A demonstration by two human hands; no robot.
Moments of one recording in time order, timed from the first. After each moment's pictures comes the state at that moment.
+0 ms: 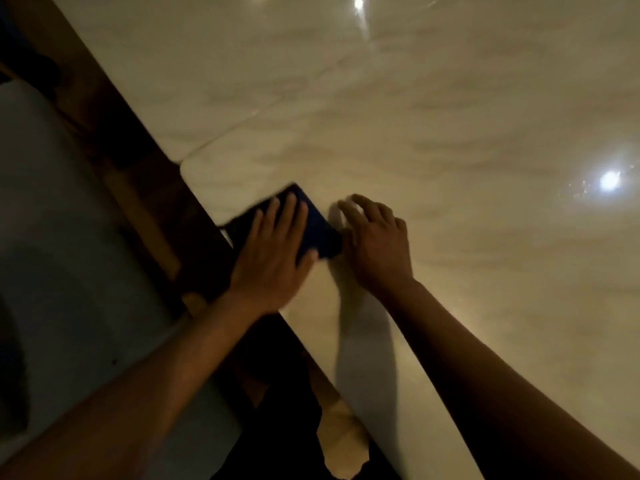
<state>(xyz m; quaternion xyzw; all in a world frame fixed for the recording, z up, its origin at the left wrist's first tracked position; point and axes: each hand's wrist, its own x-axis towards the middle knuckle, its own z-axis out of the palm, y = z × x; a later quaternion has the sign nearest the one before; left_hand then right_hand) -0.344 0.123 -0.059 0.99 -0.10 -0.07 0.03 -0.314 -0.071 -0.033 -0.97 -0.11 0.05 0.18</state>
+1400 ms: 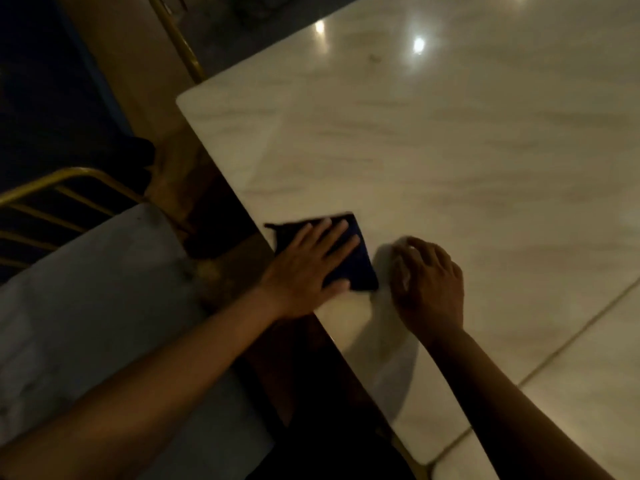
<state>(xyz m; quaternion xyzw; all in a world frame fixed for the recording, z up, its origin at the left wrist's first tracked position) 0.054 0.528 -0.054 0.96 -0.25 -0.10 0.01 0.039 0.288 -0.031 -0.98 -0.06 0.05 0.18</state>
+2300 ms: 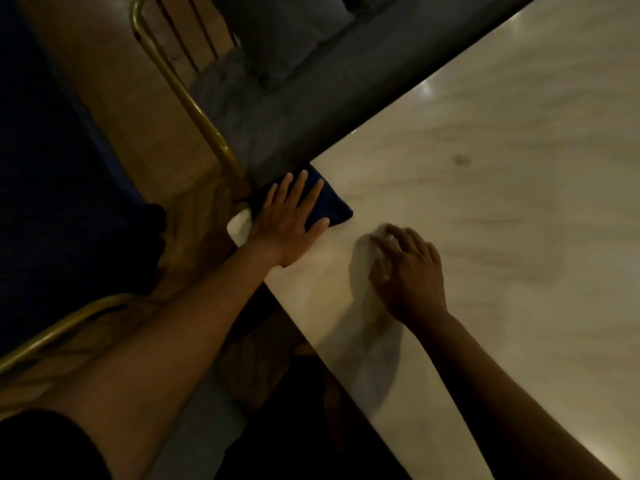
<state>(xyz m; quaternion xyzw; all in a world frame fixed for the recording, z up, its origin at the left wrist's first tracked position) 0.385 0.747 -0.052 0.99 -0.11 -0.12 -0.02 0.306 0.505 -0.039 -0.98 -0.07 0.11 0.16</state>
